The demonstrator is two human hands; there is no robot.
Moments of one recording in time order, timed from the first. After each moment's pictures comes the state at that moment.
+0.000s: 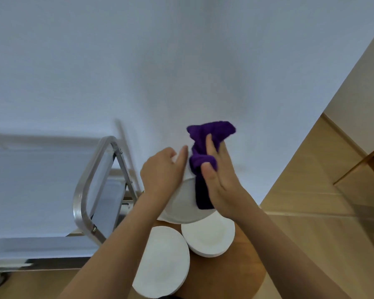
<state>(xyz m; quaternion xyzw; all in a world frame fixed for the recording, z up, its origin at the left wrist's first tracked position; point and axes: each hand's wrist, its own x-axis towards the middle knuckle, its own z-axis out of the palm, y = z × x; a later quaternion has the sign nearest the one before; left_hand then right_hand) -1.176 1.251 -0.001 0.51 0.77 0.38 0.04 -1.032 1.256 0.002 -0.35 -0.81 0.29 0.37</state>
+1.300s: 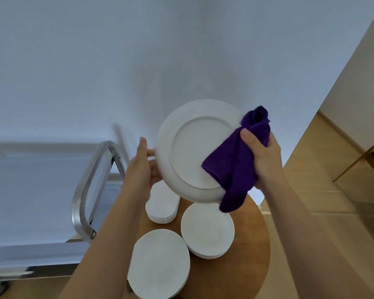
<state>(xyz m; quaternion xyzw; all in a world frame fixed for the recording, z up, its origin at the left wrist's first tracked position) -1.203 1.246 0.007 0.23 0.58 0.63 0.46 -0.983 1.296 0.037 -0.34 -0.48 0.55 0.59</state>
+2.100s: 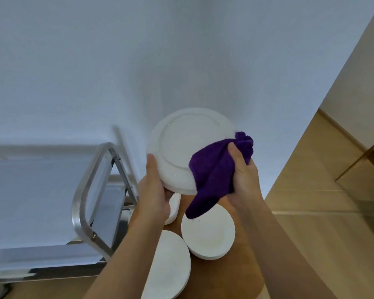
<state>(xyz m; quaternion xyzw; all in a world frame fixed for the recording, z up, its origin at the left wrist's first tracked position) -1.168 1.233 -0.019 0.10 0.46 0.71 0.51 -1.010 1.278 0.003 -0.34 -0.29 0.69 0.57</state>
